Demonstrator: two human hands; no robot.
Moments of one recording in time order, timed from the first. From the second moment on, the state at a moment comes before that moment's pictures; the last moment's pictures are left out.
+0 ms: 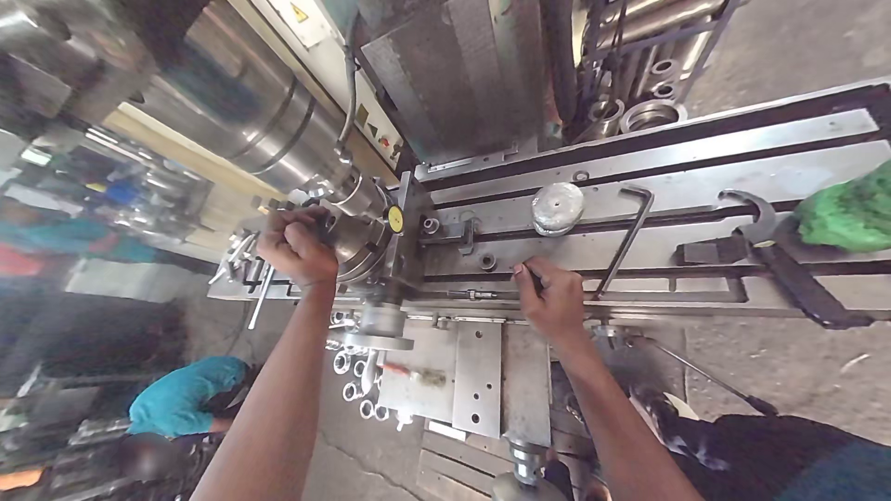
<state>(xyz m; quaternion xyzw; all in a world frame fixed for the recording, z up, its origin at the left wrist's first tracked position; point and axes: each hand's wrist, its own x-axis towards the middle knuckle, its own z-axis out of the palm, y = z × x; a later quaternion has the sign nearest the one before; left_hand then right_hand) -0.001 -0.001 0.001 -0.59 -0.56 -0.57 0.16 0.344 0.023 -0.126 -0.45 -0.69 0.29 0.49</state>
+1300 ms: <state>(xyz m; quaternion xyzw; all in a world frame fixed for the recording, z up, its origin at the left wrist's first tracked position) -0.002 0.001 0.002 -0.60 -0.54 -0.57 0.16 0.343 0.024 -0.127 -0.46 -0.69 0.29 0.48</state>
